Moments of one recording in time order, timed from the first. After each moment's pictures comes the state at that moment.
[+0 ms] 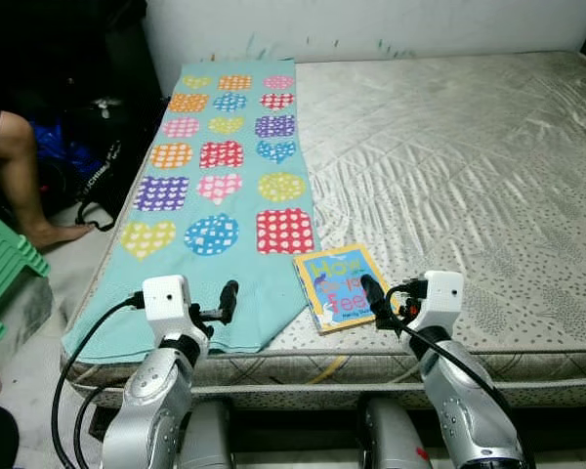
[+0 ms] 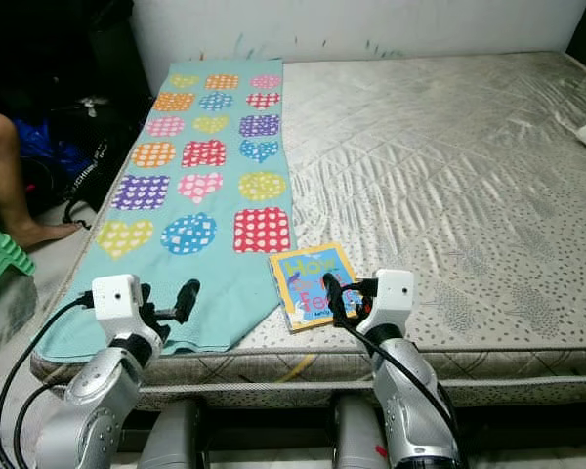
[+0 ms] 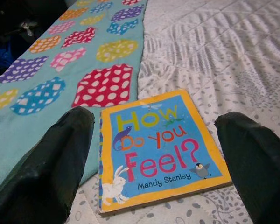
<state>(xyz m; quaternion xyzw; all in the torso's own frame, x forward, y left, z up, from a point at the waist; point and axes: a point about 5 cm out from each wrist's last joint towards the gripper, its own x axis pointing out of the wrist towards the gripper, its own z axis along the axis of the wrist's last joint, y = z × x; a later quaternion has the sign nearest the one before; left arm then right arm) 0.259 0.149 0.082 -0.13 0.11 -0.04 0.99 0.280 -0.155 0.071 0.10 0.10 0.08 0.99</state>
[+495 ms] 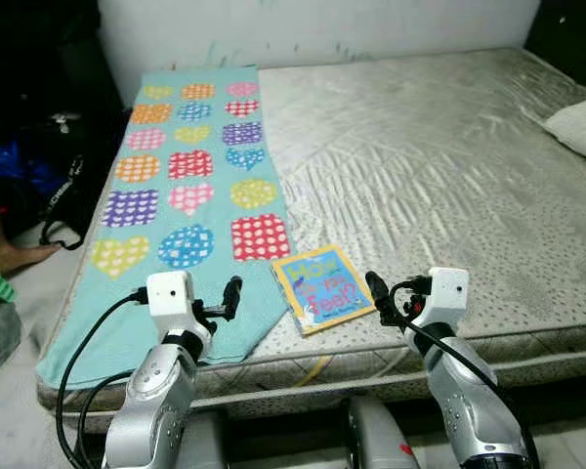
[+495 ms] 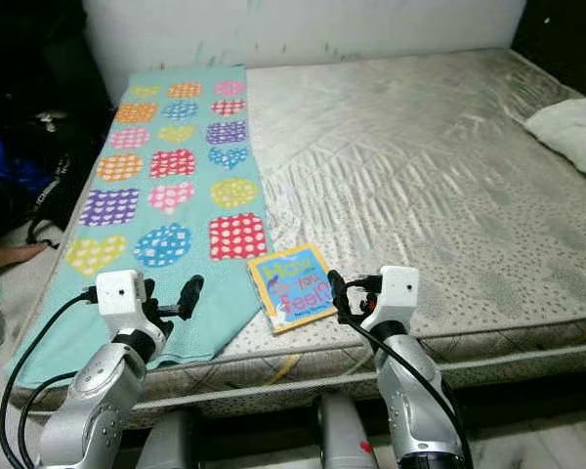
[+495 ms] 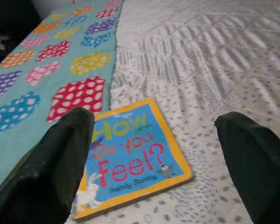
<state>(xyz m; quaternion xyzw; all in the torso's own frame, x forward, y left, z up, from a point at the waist) 0.263 0.147 0.082 -0.13 0.11 -0.05 0.99 0.283 -0.157 0.074 0.10 0.10 0.07 0.99</state>
